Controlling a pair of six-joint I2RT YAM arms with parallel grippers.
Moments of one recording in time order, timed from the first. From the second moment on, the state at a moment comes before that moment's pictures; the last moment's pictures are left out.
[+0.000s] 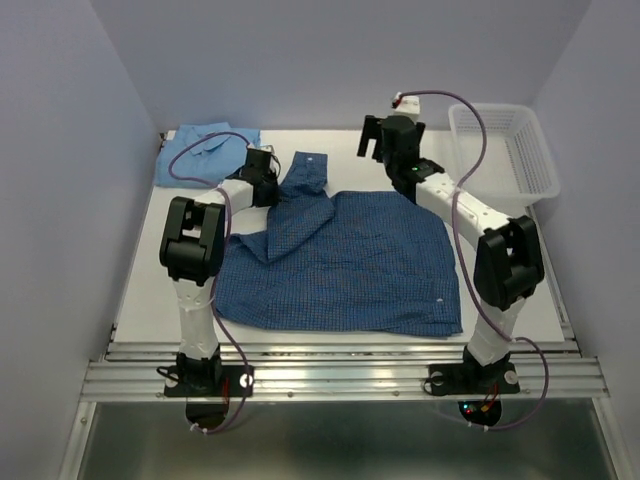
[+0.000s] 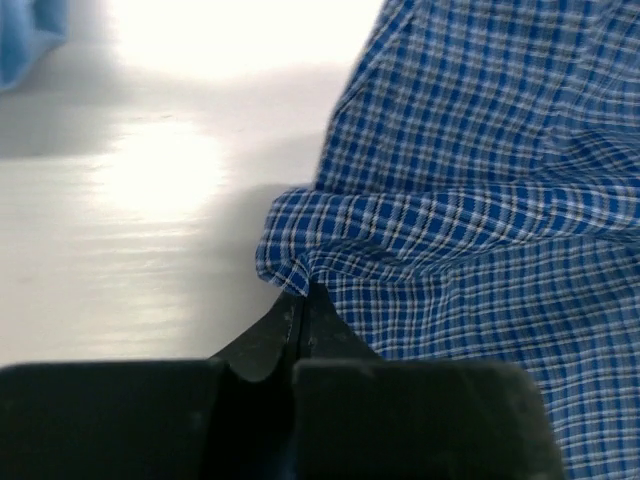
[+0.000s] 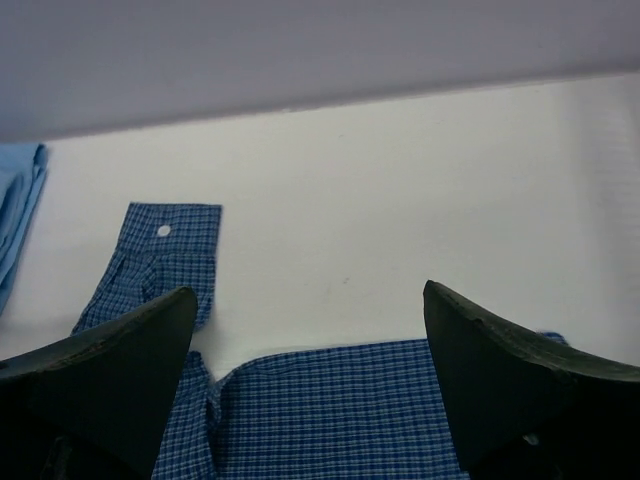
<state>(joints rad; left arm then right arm) -0.24 2.07 1.42 -0.21 -0.01 -0.33 0.49 1.92 1.58 0.02 0.46 0.28</state>
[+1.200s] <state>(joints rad) -0.17 2.11 2.04 -0.30 0.08 -0.19 0.21 2.30 1.85 -0.45 0.48 0.42</state>
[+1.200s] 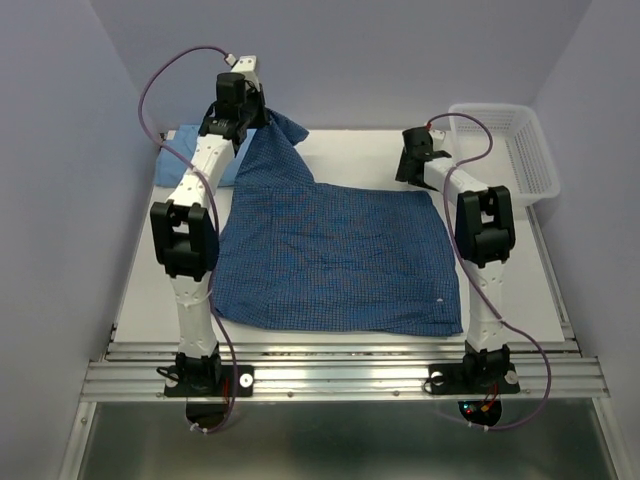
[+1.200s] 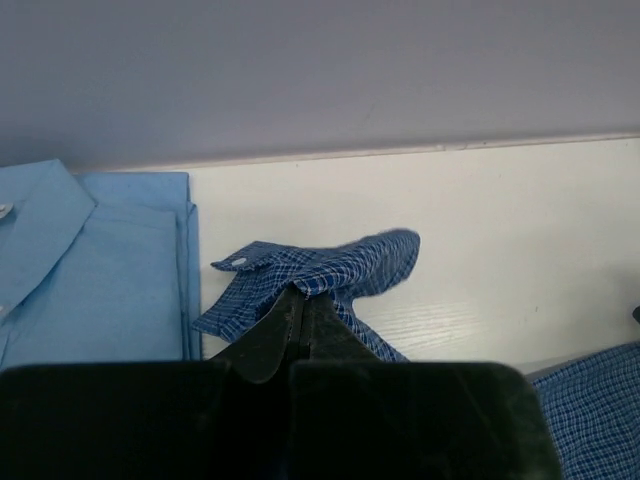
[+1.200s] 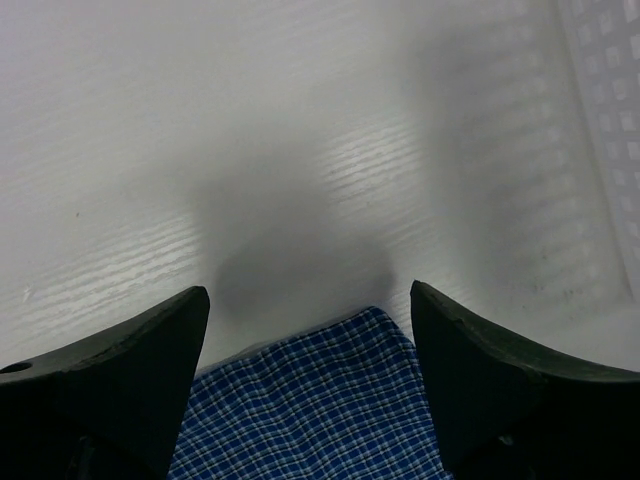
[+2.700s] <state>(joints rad) -0.17 2.18 2.07 -0.33 0.17 -0.23 0.16 2.24 1.73 -0.39 0.38 0.38</state>
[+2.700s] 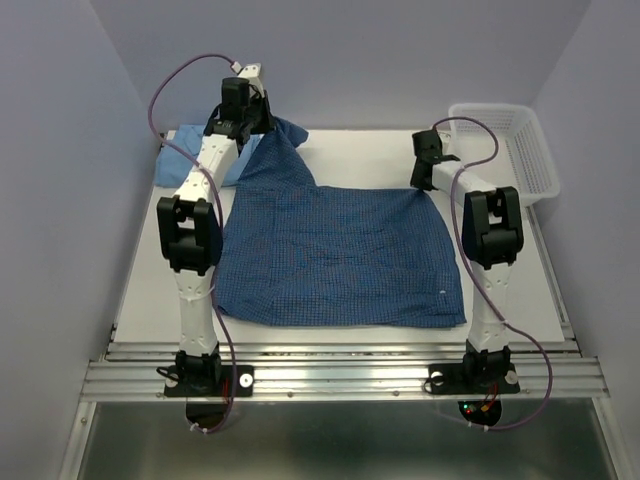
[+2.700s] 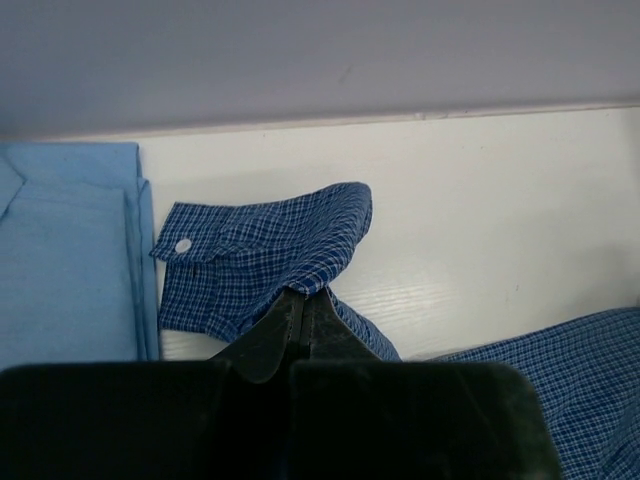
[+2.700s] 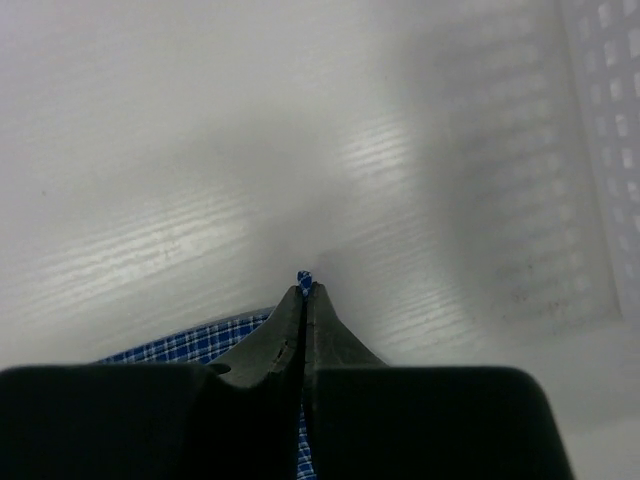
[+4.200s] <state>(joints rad) -0.17 0.89 0.79 -0.37 0.11 -0.60 0.14 1.57 1.02 -0.33 0.30 0.44</state>
